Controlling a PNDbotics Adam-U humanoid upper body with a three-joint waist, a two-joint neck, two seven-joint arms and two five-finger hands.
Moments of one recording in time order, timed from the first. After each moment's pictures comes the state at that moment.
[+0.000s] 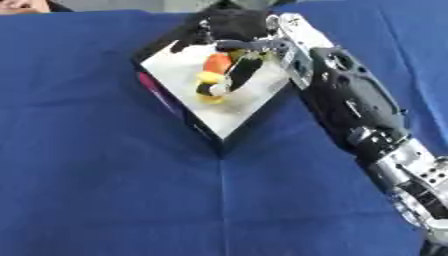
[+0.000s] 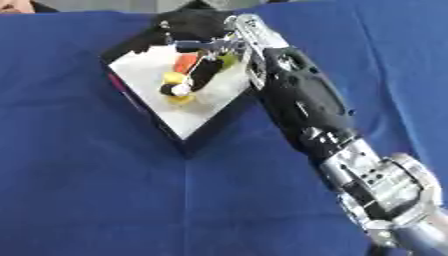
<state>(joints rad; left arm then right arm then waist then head) -0.16 0.40 0.34 -1.79 0.46 -0.07 -0.25 -1.17 -0.20 0.20 -0.92 0.89 -0.87 0.31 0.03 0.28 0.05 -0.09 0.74</state>
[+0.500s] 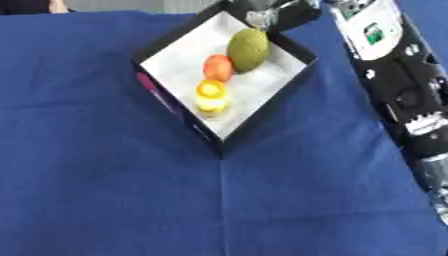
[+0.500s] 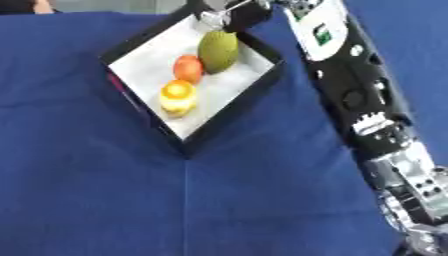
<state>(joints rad) -0.16 0.40 0.34 -1.79 0.46 -0.08 -0.25 -1.05 -0.37 0.12 -1.26 0.27 -0.65 0.51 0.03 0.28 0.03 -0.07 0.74</state>
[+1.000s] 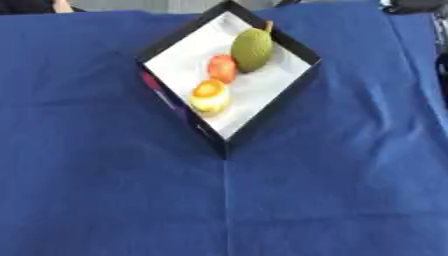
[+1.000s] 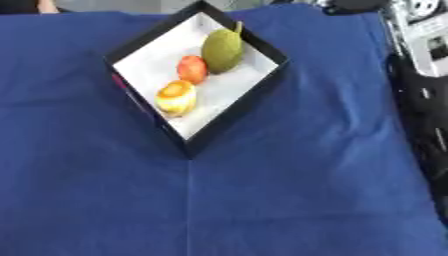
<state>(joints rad) -0.17 0.40 0.34 -1.78 0.45 -0.09 -0.26 -0.78 -0.52 -0.05 -1.53 -0.23 -0.34 0.60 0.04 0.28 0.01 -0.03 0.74</state>
